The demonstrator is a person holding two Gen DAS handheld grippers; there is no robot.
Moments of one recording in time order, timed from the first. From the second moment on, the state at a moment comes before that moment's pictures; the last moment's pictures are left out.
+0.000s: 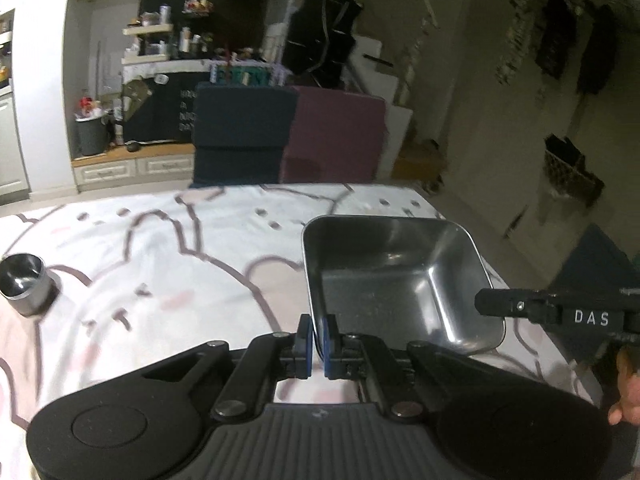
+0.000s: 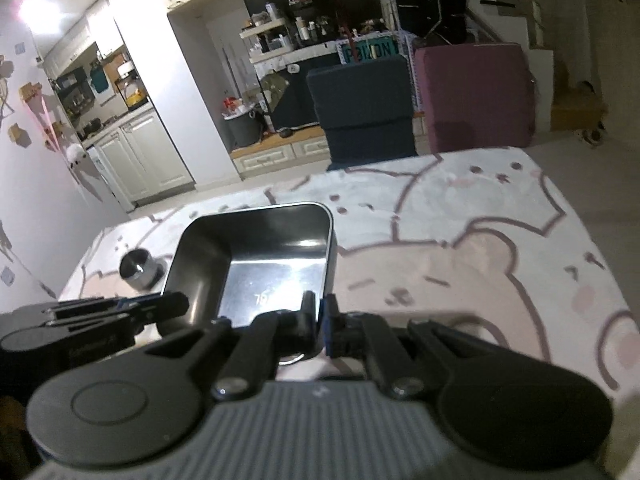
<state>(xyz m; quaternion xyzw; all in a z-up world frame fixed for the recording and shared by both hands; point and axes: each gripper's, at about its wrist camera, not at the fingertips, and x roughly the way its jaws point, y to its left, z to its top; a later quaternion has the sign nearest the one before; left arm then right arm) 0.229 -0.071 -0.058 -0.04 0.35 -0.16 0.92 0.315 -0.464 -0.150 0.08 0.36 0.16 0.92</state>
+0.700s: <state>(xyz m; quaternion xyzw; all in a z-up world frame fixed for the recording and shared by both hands) 0.217 -0.141 -0.132 0.04 0.44 -0.19 0.87 0.277 -0.500 -0.182 0.01 0.40 0.09 0.91</state>
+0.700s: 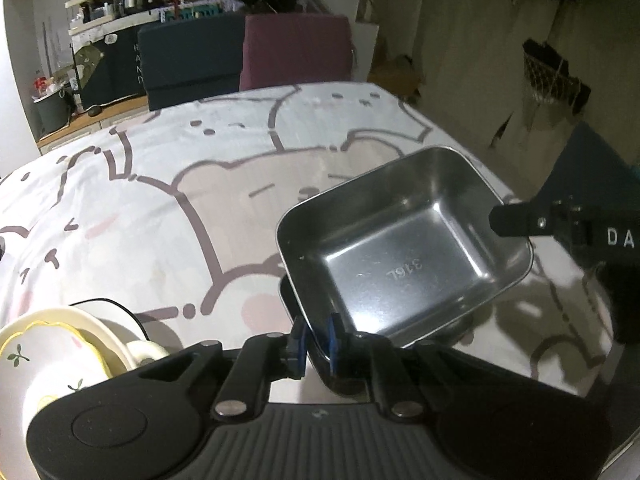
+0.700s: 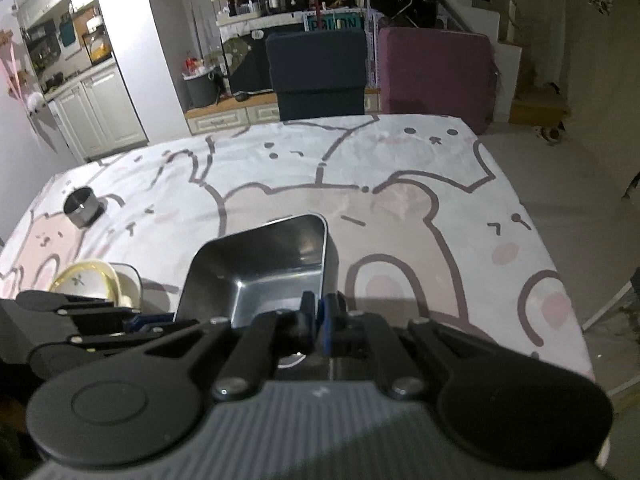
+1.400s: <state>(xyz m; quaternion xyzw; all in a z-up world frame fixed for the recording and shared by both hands) 0.218 -0.148 -0.152 0.08 0.48 -0.18 0.86 0.285 -0.490 -0.194 -0.03 0.44 0.10 0.89</state>
